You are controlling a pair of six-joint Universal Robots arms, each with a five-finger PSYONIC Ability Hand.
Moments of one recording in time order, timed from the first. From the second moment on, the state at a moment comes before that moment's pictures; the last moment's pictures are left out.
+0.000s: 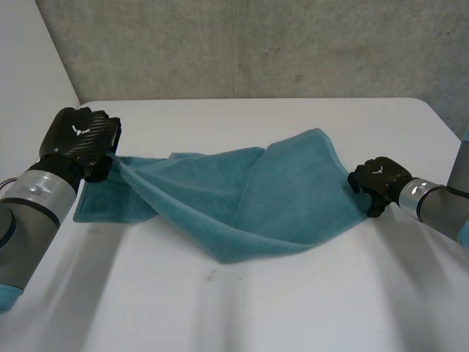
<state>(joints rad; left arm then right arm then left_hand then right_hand) 4.49 -1.66 -1.83 3.49 -1.40 3.58 1.63 -0.77 1.20 0.08 1.13 2.36 1.13 1.20 1.19 1.20 0.97 0.58 0.68 0.68 0.68 0.48</state>
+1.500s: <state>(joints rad) 4.50 -1.65 -1.84 3.49 -1.41 3.58 1.65 -0.95 1.17 0.12 1.19 2.49 1.13 1.20 1.19 1.20 0.97 0.95 1.18 1.18 1.19 0.97</state>
